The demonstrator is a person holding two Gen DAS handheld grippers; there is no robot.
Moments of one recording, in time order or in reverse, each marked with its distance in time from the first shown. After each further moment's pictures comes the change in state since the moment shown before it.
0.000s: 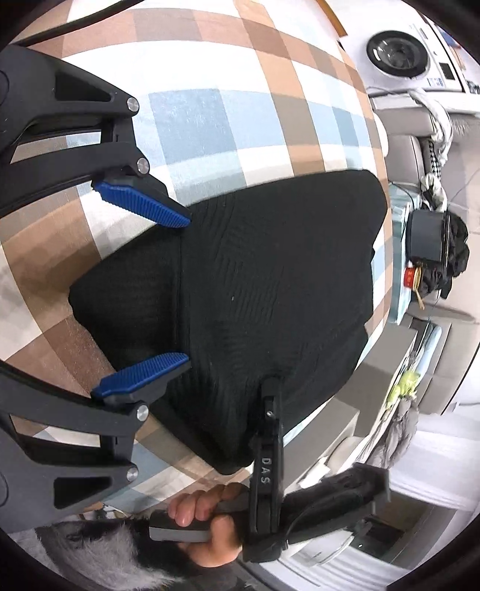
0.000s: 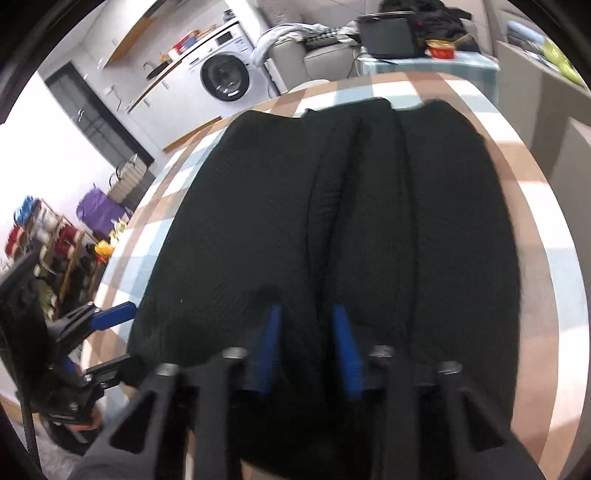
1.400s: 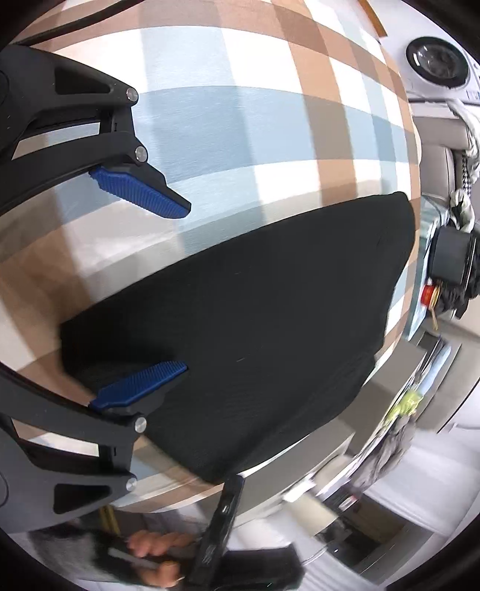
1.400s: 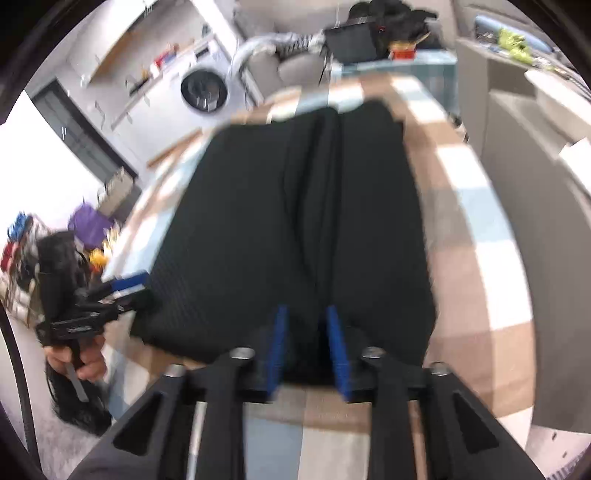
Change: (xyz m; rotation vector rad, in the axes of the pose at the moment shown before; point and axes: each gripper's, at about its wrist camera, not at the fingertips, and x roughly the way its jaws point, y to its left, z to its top) left arm 0.028 0.043 0.011 -0.105 0.071 -0.054; right arm -0.065 -0.029 -0.057 0.144 -0.059 -0.074
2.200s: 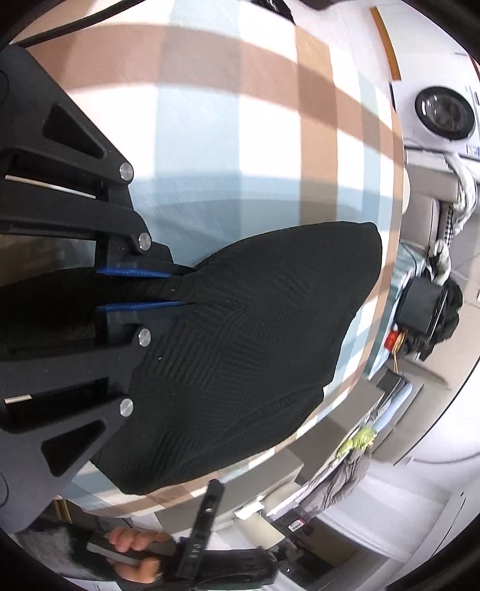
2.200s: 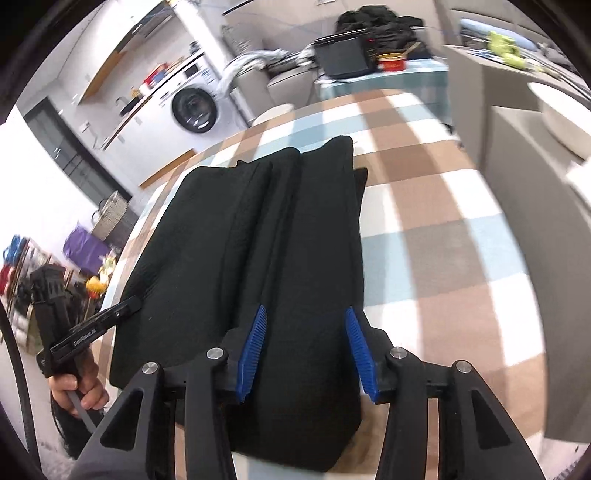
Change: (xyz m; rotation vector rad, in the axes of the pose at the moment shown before) left arm -0.034 0.051 -0.011 -0.144 -0.124 0.086; right arm 0.024 0.027 0.025 0.002 0.000 0.015
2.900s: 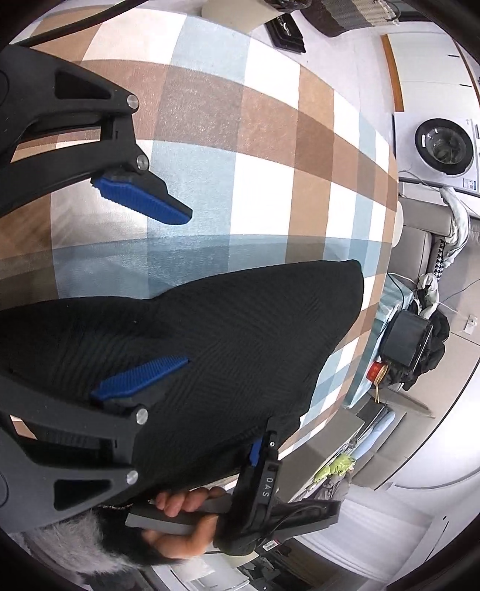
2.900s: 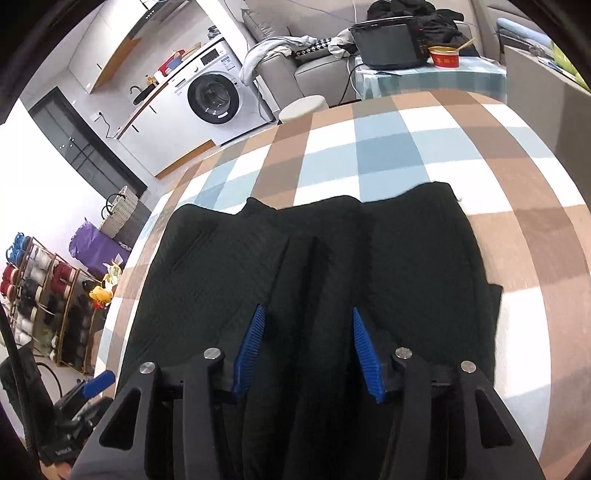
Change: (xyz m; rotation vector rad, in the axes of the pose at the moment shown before) left arm -0.015 0.032 0.007 -0.073 -0.050 0.077; right arm 0.117 0.048 0.095 -0.032 0.023 0.052
